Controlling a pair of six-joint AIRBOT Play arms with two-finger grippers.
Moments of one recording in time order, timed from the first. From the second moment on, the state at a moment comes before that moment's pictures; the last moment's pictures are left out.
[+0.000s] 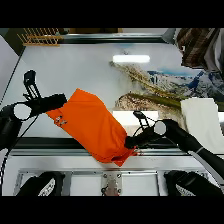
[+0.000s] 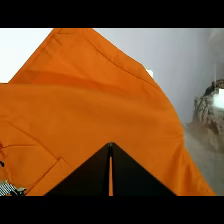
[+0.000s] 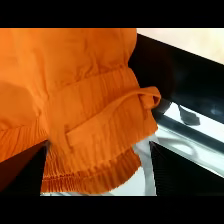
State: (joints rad) left arm -0.05 -0.93 0.83 1.23 -0.76 -1.67; right arm 0.51 -1.12 0.65 -1.02 1.03 1.60
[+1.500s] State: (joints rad) left arm -0.07 -0.93 0.83 1.18 -0.80 -1.68; right arm -0.23 -1.46 1.00 -0.87 1.00 1.37
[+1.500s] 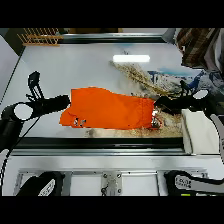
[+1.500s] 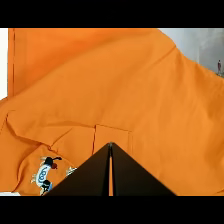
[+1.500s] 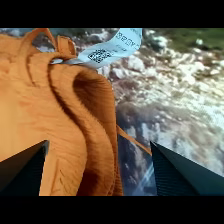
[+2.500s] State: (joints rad) left arm -0.07 -0.93 0.83 1.17 -0.81 -1.70; right arm -0.05 -1.63 1.02 -0.43 1.03 1.08
